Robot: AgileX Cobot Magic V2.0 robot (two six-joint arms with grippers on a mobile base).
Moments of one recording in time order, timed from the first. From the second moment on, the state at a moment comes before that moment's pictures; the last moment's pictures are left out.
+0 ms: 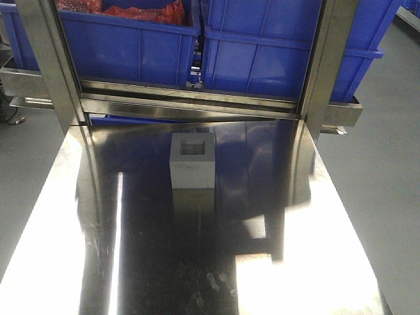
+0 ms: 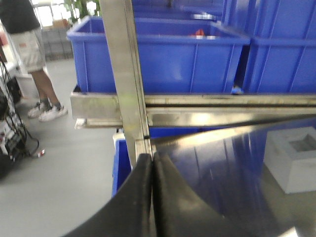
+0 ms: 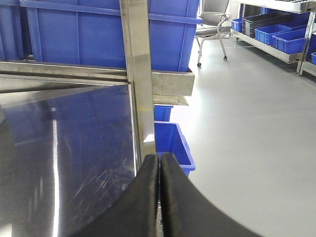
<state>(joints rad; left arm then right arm) 0.00 0.51 -0.53 0.00 0.27 0.02 -0.09 -0.02 0.03 0.02 0.22 0.02</state>
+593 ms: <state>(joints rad) 0.00 0.57 -0.55 0.00 0.28 0.02 -0.09 -0.02 0.03 0.02 0.22 0.02</state>
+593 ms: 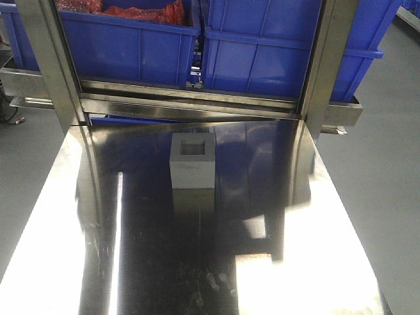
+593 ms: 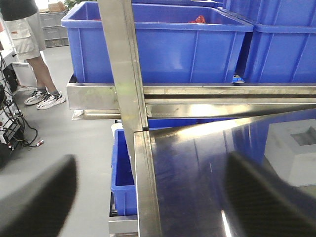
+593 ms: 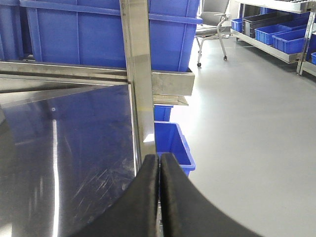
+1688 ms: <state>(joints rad) -0.31 1.42 -1.22 -0.07 0.44 0.16 -0.09 -0.02 0.03 0.02 0.22 0.02</state>
